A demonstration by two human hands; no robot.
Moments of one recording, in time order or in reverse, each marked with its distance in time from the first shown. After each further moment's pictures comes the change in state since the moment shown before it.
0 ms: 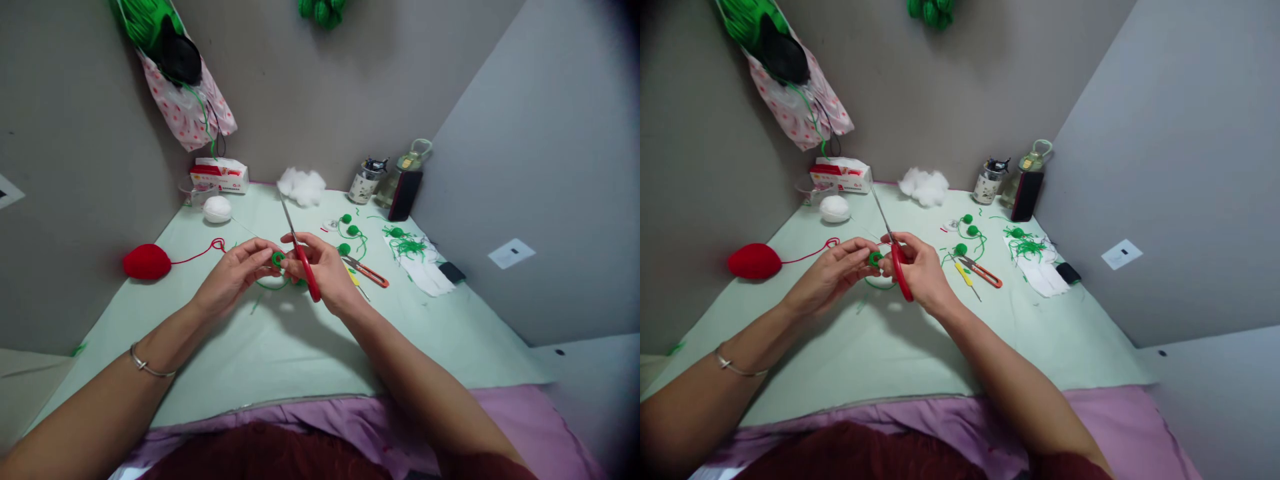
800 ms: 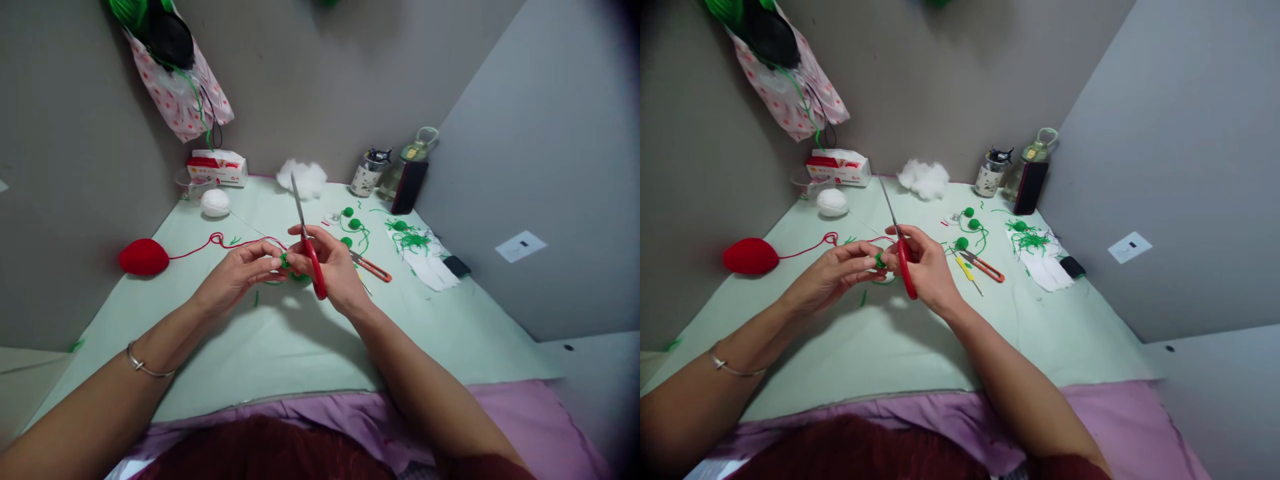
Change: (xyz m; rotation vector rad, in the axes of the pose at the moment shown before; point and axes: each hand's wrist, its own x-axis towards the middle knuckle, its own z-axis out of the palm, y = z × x) left_hand -0.002 0.000 0.004 0.064 -0.082 -0.090; right_hand -0.008 0.007 -0.009 0.028 -0.001 -0.079
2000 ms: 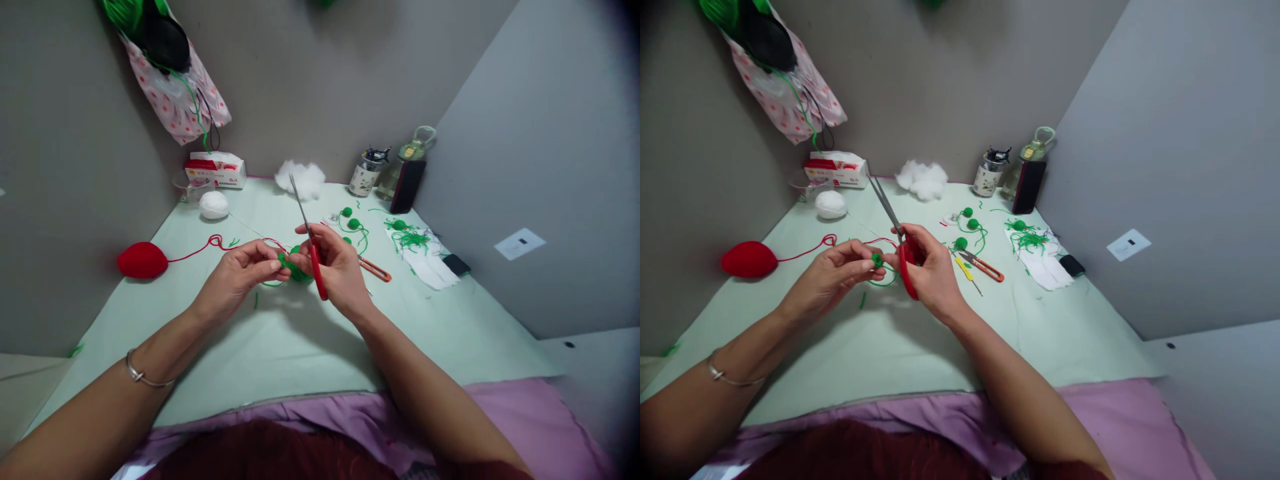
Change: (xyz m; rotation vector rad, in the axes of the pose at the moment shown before) left_hand -0.005 0.002 0.008 -0.026 0.123 0.068; right_hand -0.004 0.001 -0.003 -0.209 0.098 -0.164
